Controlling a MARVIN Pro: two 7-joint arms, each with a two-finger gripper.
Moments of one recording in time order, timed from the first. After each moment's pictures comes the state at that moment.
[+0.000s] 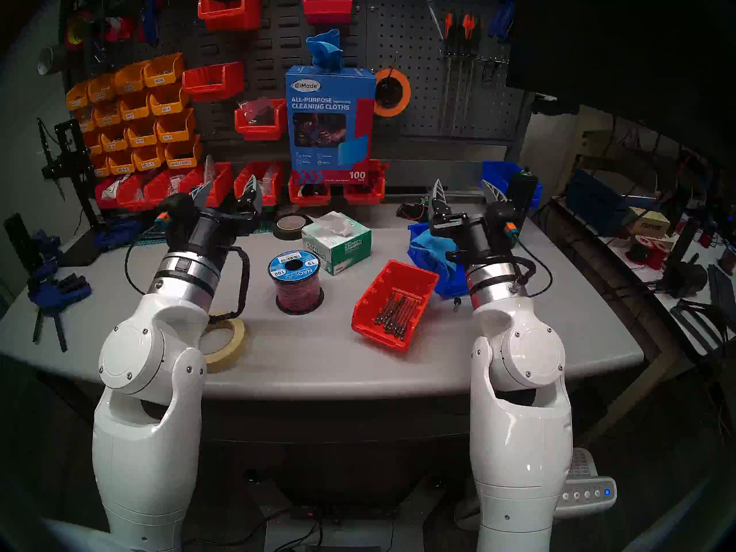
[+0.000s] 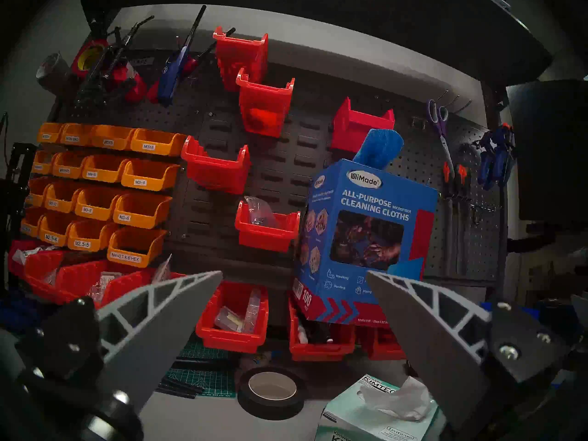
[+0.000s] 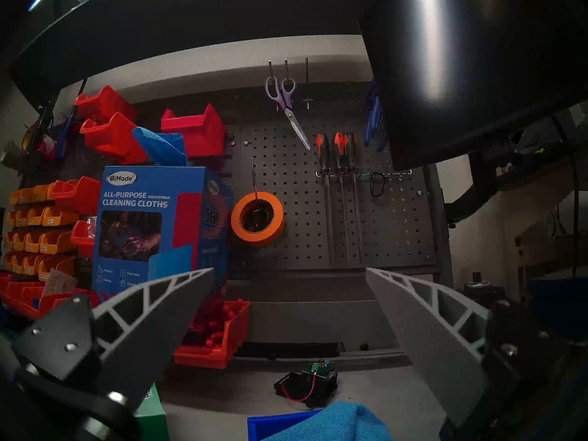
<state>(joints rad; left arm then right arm) 1.79 -1.59 -1.54 -2.29 -0.14 0.16 0.00 -1.69 -1.61 1.69 -2.07 0.08 -0.06 0.23</state>
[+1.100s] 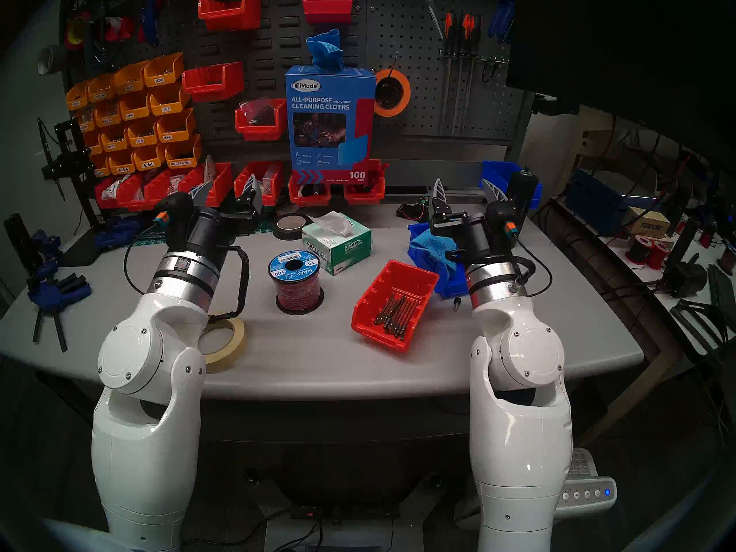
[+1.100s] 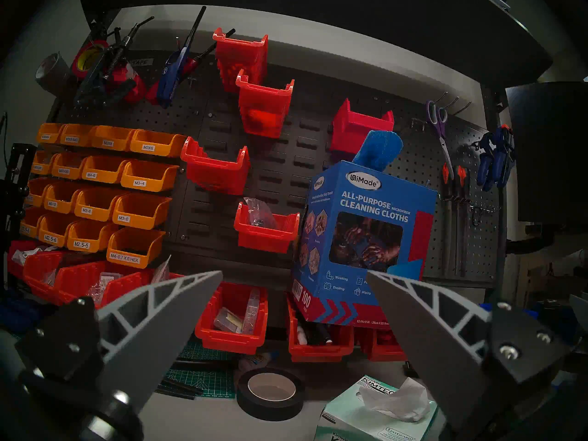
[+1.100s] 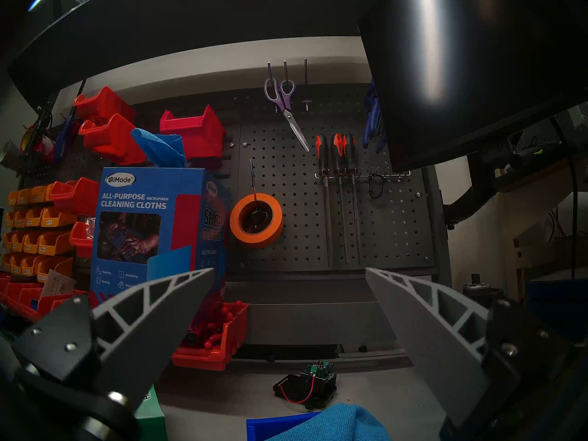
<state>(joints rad) 1.79 -1.59 -1.54 -2.29 -0.15 0.16 0.00 -1.68 -1.61 1.69 -2.07 0.09 -0.06 0.22</state>
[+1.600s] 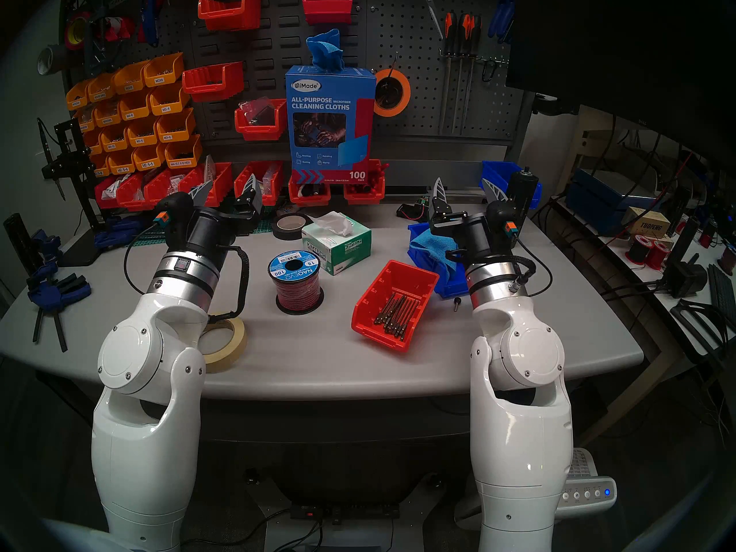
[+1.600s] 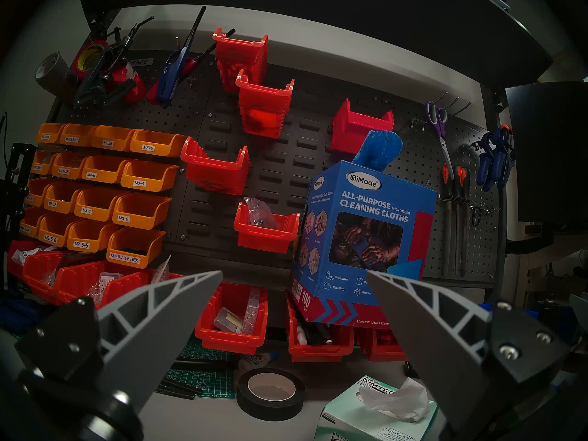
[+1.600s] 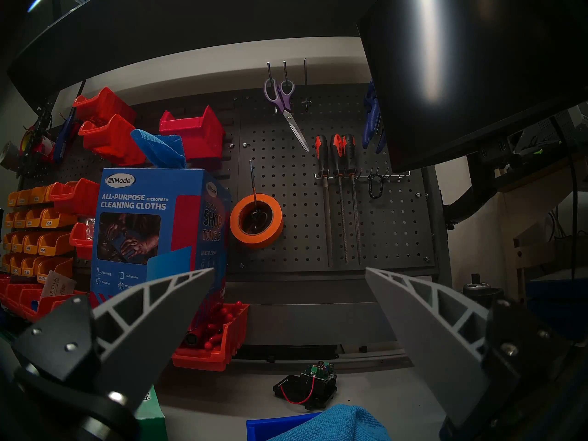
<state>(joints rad) 1.79 -1.58 -1.54 -2.29 -0.15 0.16 0.00 -1.68 -1.60 1.68 -2.07 0.10 -0.06 0.21</state>
